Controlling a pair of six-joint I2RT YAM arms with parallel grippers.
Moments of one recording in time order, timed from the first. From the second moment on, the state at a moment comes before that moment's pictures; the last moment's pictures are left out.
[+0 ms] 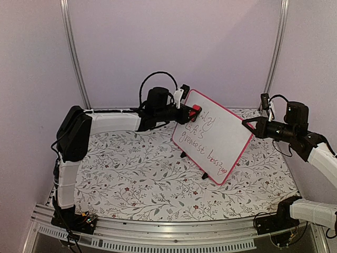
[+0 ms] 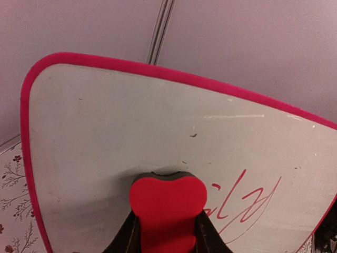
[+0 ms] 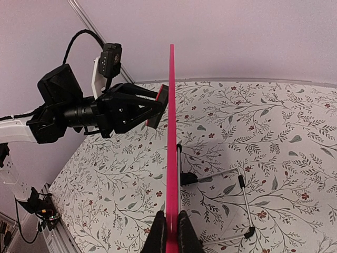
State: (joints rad) left arm -0.76 2.17 1.68 0.25 0.31 -0.21; right arm 0.23 0.91 0.75 -0.17 -0.55 0.30
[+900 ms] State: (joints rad) left arm -0.78 2.18 1.69 0.21 0.30 -0.21; right arm 0.23 0.91 0.75 -0.17 -0.54 0.31
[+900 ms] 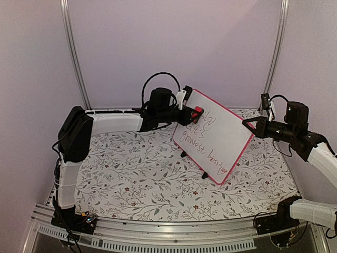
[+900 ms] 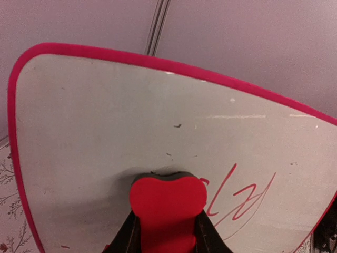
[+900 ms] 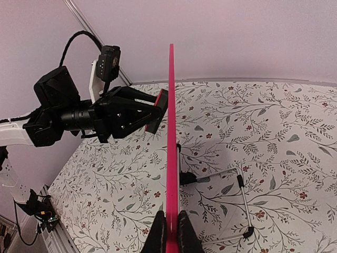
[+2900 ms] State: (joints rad) left arm -0.79 2.19 1.68 0.22 0.33 -0.19; right arm 0.23 0.92 0.75 -0.16 -0.53 0.32
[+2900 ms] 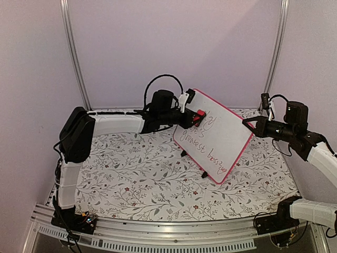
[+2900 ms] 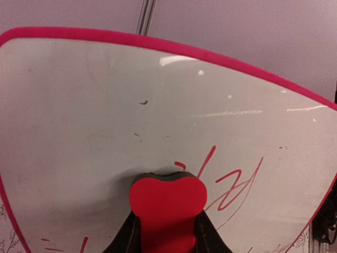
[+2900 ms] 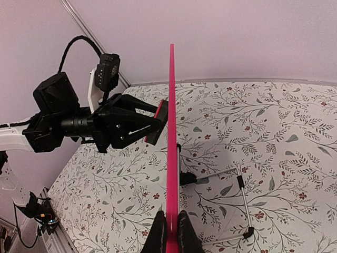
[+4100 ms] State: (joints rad) left arm -0.80 2.19 1.73 0.24 0.35 -0.19; right arm 0.23 0.92 0.75 -0.15 -0.55 0.31
